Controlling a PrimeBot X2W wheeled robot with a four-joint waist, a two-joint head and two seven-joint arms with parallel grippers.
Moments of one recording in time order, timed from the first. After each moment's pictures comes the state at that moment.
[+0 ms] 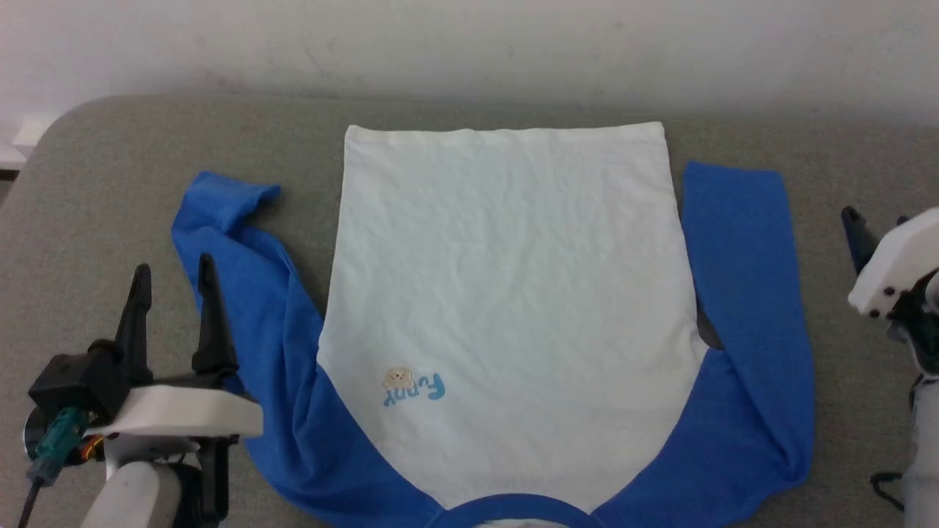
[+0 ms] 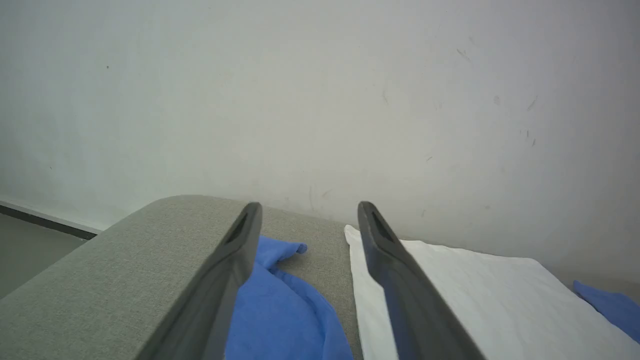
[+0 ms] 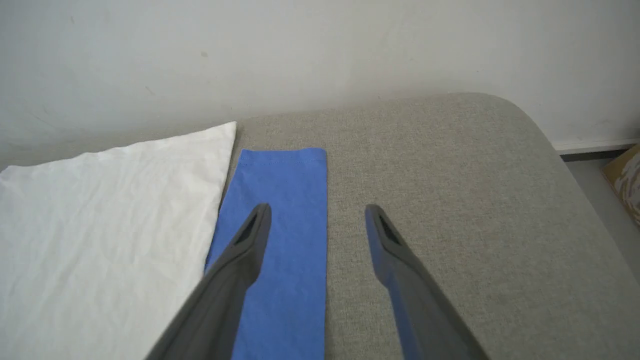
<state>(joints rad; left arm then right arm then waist) -0.09 0.42 -0.20 -0.06 -0.58 0.30 -0.25 -0.43 -0.08 -0.37 0.21 0.13 0.13 0.56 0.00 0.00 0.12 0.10</state>
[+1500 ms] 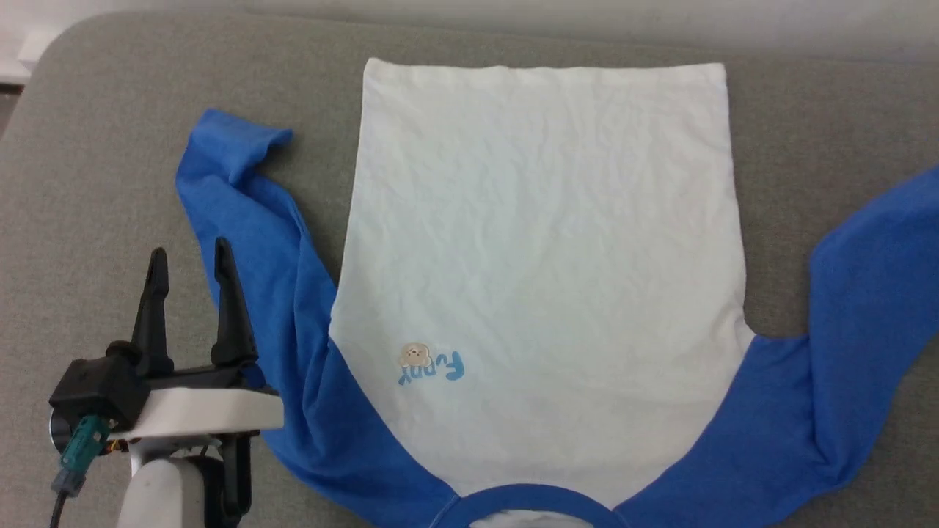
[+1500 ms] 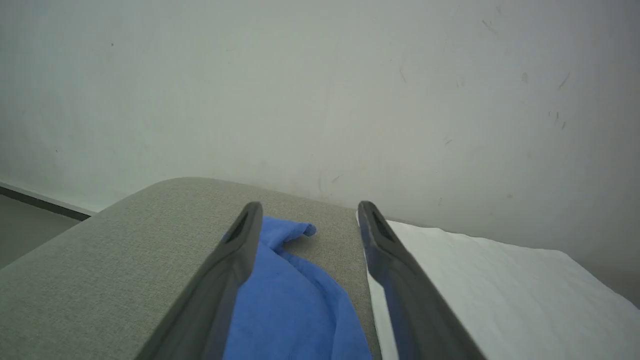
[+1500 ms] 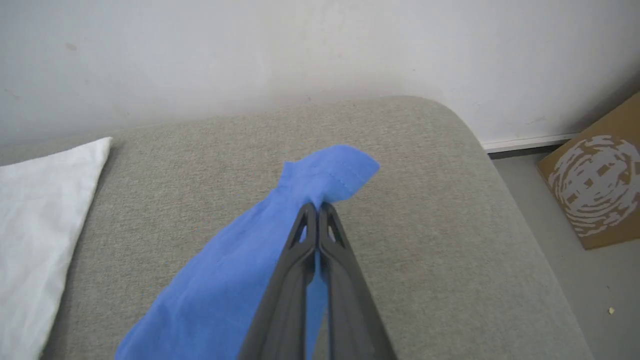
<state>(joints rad) -0.14 0.07 0.09 -0.02 -0.24 -0.02 -0.26 -0.65 -0.32 -0.45 0.48 0.08 0.13 0.47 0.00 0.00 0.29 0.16</state>
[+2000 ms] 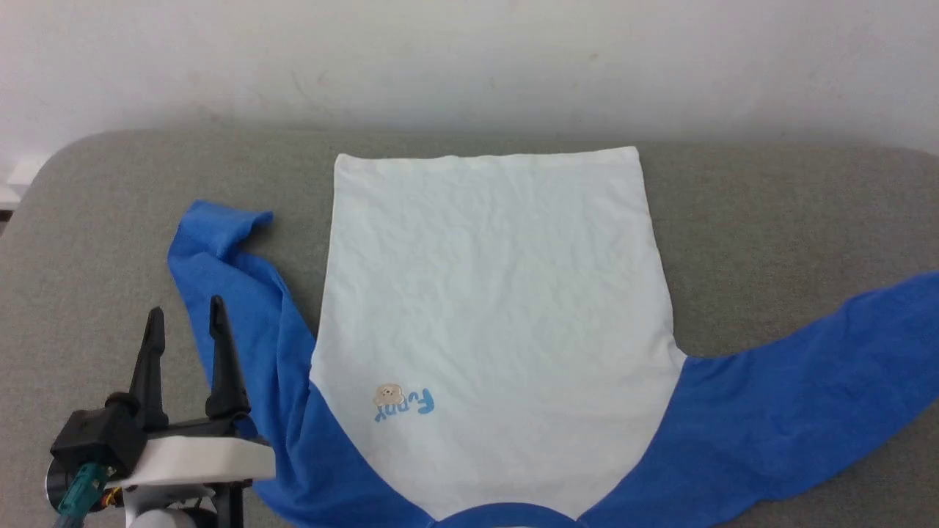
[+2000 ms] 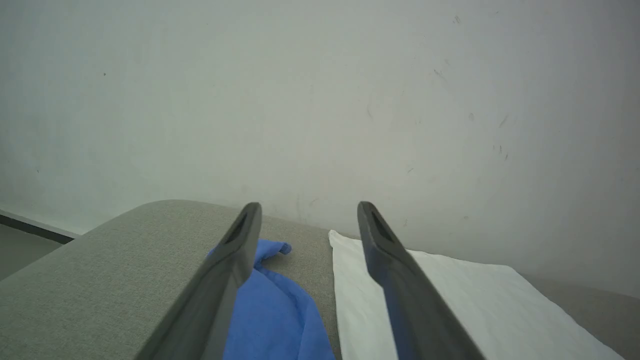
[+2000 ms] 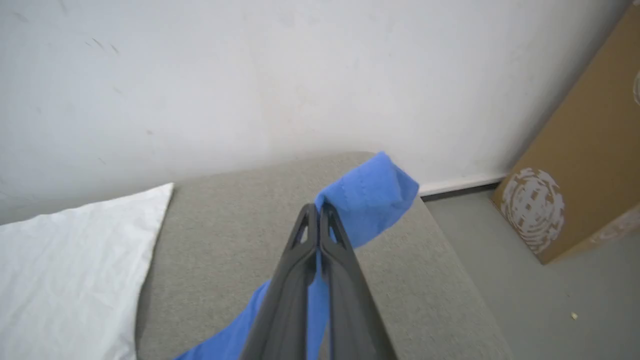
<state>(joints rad) -0.02 0.06 0.12 -0.02 -0.24 -0.02 -0.26 -0.27 -0.23 -0.53 -0.09 0.22 0.13 0.63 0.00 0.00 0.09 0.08</state>
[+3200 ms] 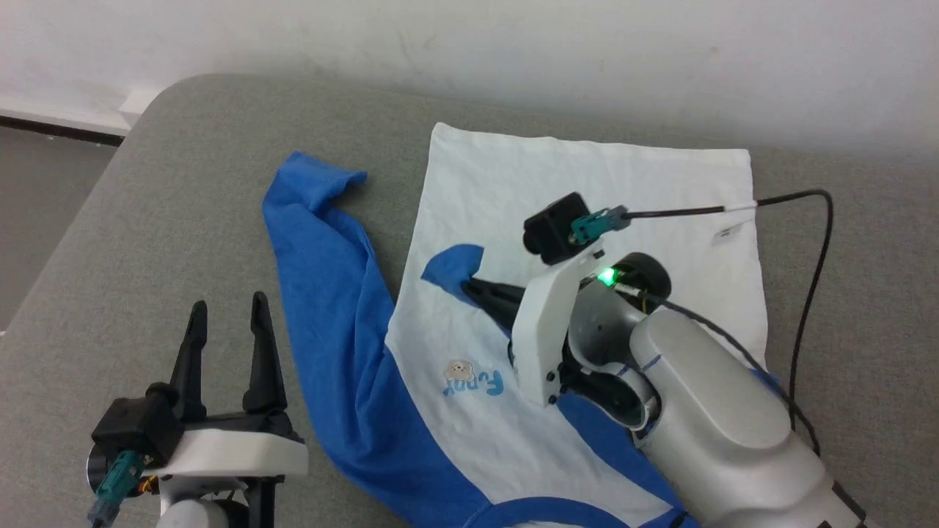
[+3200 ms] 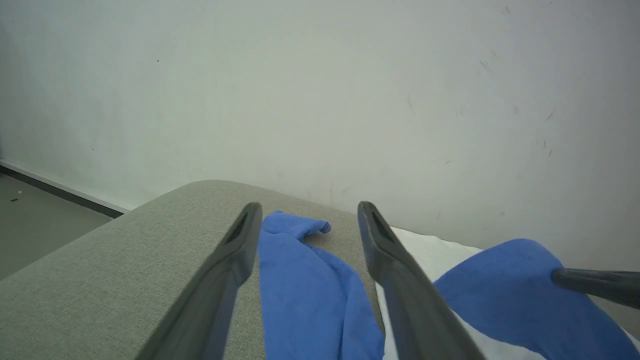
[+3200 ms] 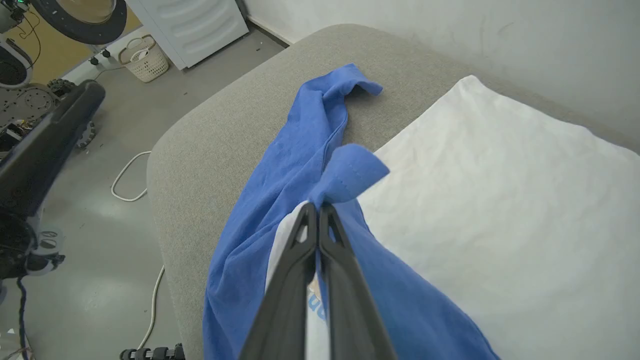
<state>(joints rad) -0.03 0.06 0.05 0.00 -0.25 -0.03 -0.26 -0.62 -0.05 0.58 0.39 0.61 0.13 0.41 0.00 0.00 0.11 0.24</state>
